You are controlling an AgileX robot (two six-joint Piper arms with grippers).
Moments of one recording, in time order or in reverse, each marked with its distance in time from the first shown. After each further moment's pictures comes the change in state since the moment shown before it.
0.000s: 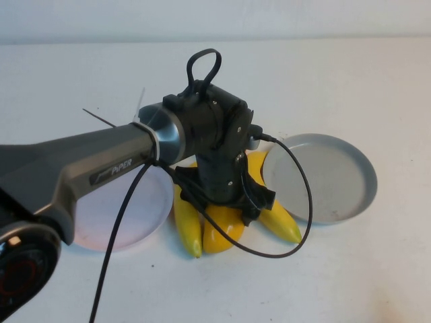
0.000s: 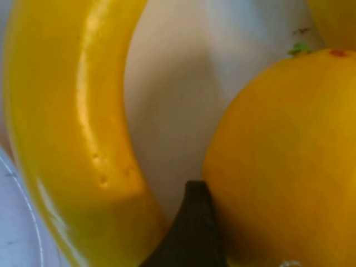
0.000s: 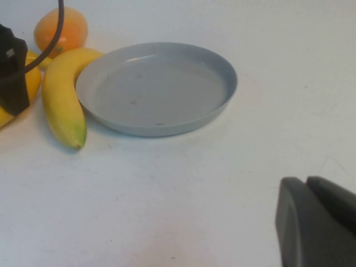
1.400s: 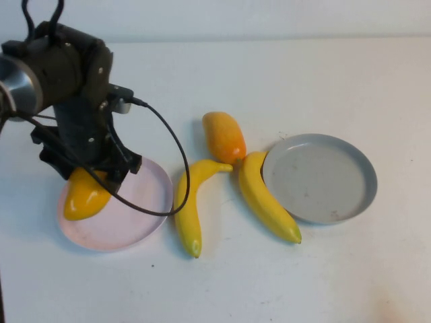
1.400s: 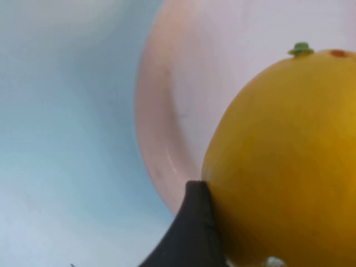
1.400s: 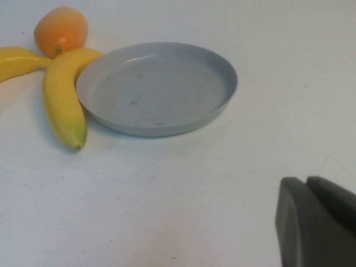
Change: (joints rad) right arm 0.000 0.000 0.000 0.000 0.000 0.000; left arm 0.356 -0.190 0.097 0.164 0.193 0.218
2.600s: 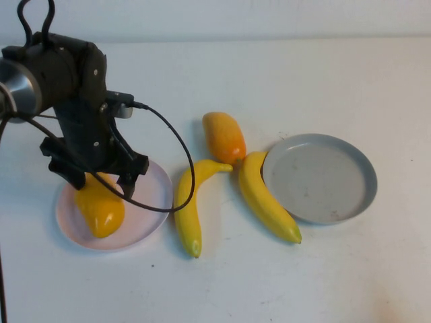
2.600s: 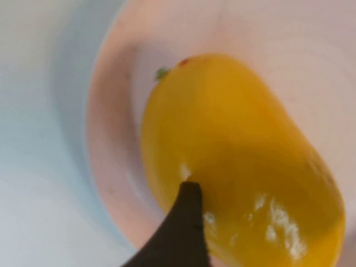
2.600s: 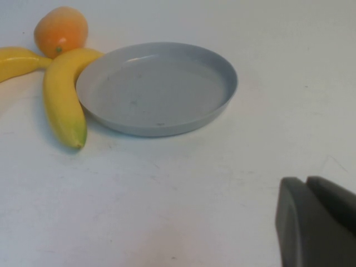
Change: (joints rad) right arm 0.000 0.000 0.000 0.002 0.000 0.000; left arm 0.038 0.034 0.004 -0.113 -0.035 0.021
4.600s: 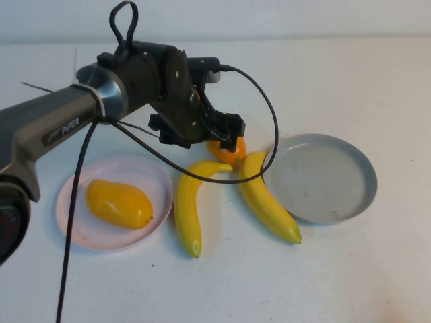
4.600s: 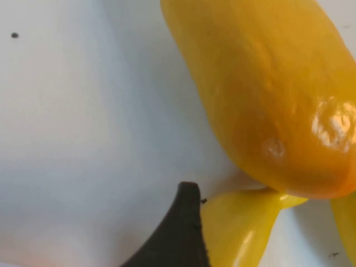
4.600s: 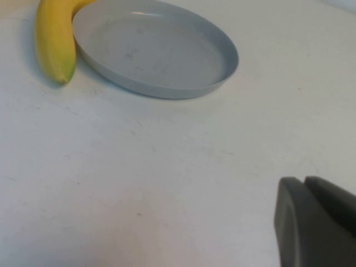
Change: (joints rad) right arm 0.000 -0.002 0.000 -0.054 0.052 -0.230; left arm -0.185 0.170 -0.211 -0.212 -0.380 -0.048
